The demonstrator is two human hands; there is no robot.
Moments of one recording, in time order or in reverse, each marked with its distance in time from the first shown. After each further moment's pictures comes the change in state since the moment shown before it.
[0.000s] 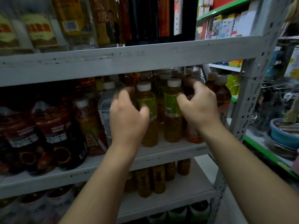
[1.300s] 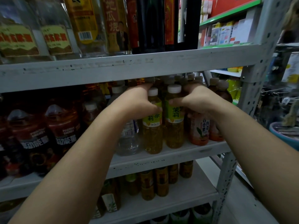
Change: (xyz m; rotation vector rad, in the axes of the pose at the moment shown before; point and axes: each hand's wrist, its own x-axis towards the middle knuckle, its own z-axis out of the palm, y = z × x) left_hand 0.066 0.010 -0.019 0.108 -0.680 0.081; right_hand 0.037 -0.011 -0.007 0.167 -0.537 0.281
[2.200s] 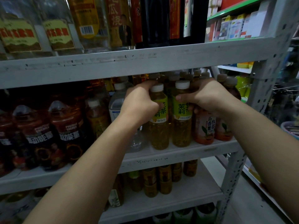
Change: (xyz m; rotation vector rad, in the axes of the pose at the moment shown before) left_hand -0.009 -0.002 0.022 -0.149 0.278 0.019; right_hand 0.005 0.010 -0.006 0.056 0.048 -0.051
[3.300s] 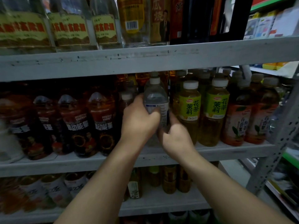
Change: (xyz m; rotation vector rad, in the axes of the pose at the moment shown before) left_hand -0.055 -0.069 -0.032 -0.098 0.239 -0.237; right_hand -0.062 0.000 0.183 0.014 0.036 -0.067
